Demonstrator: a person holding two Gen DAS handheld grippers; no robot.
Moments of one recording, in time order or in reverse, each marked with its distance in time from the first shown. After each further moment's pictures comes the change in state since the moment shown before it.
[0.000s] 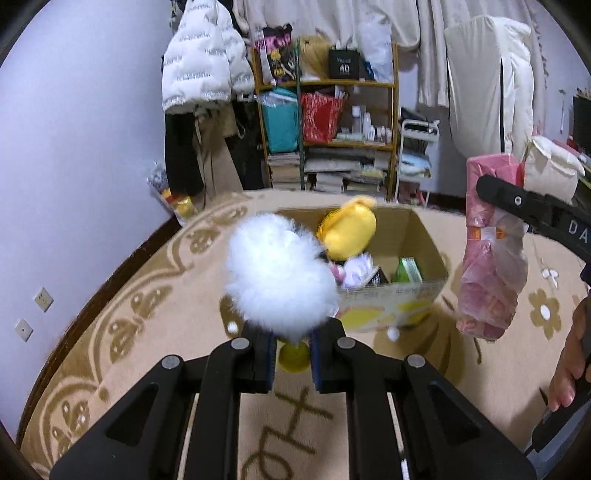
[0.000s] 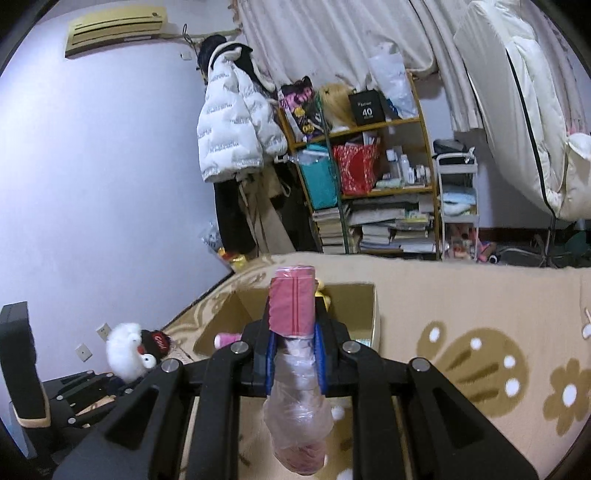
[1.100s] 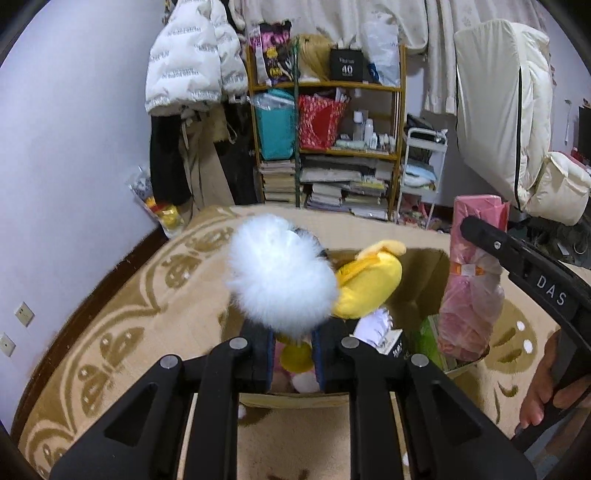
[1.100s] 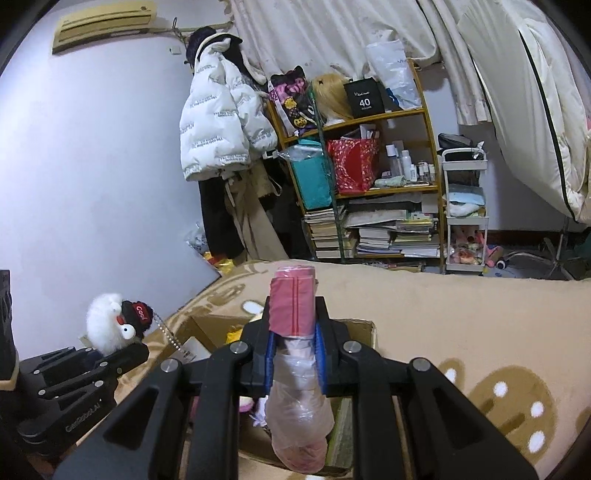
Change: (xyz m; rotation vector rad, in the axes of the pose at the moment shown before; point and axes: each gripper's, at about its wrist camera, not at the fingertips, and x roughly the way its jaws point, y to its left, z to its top) left arm 0.099 0.003 0.048 -0.014 0.006 -0.040; right arm 0.102 -0.032 0.007 -0.021 0.017 -0.006
